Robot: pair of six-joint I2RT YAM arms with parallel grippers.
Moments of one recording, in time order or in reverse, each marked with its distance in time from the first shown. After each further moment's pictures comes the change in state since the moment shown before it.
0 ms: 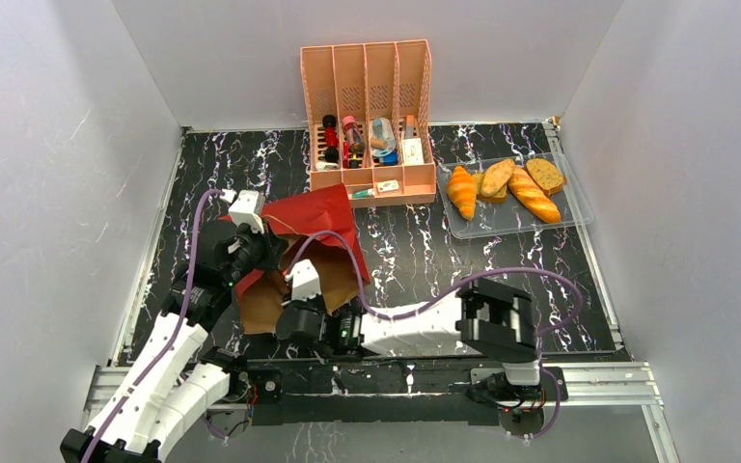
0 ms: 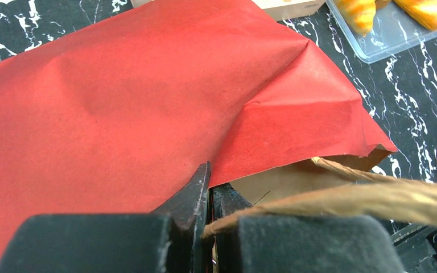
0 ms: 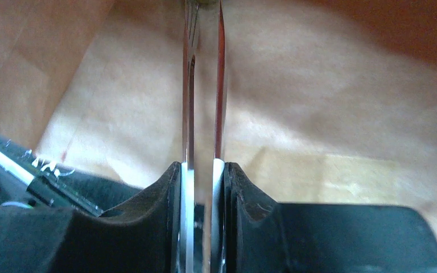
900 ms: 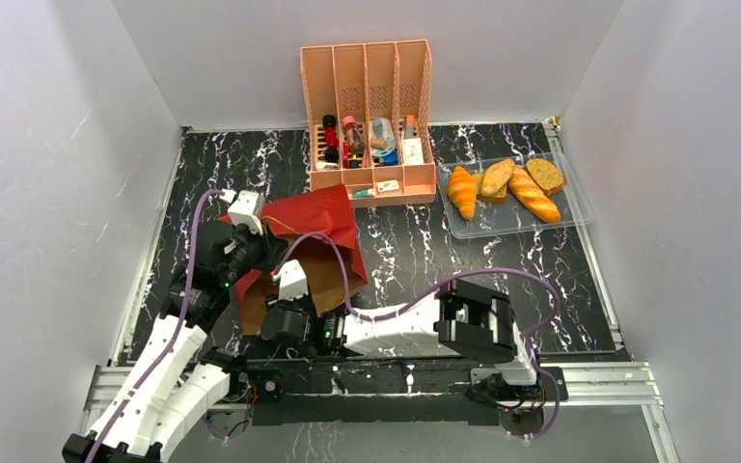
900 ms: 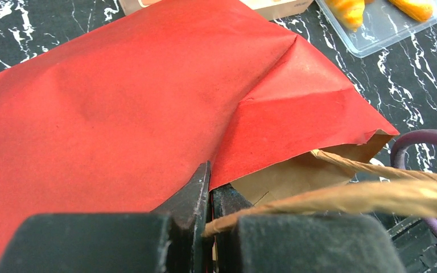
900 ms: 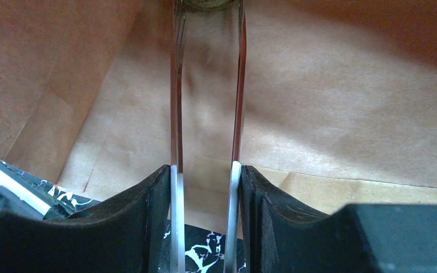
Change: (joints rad) left arm 0.016 -0.011 -0.007 0.015 0.077 0.038; right arm 0.000 0.093 0.102 0.014 0.024 0.014
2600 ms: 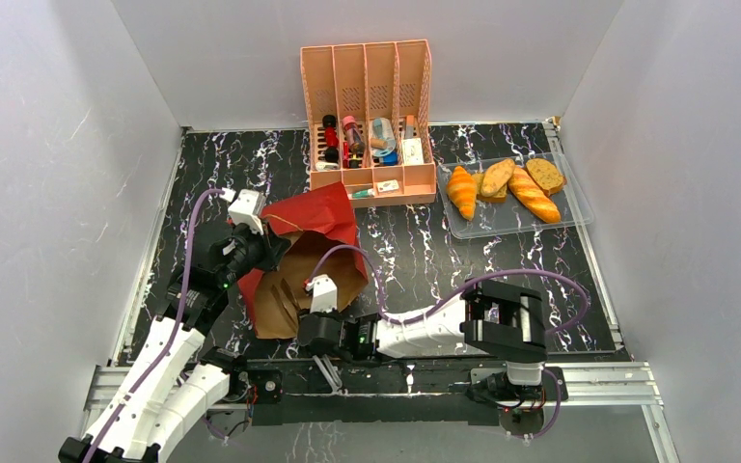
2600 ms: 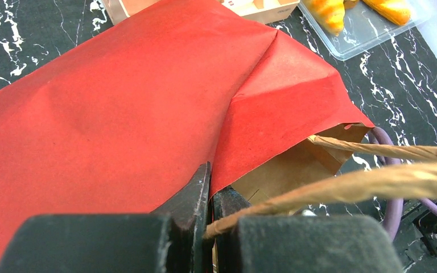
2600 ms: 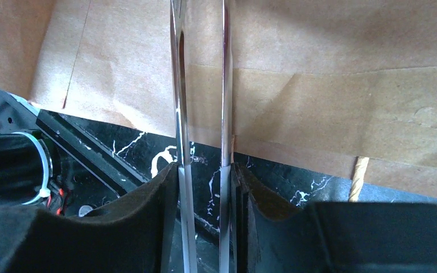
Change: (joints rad) left arm -0.016 -0.013 0.032 -0.018 0.003 -0.008; right arm -0.007 -0.166 -0.325 0.083 -0.262 0.177
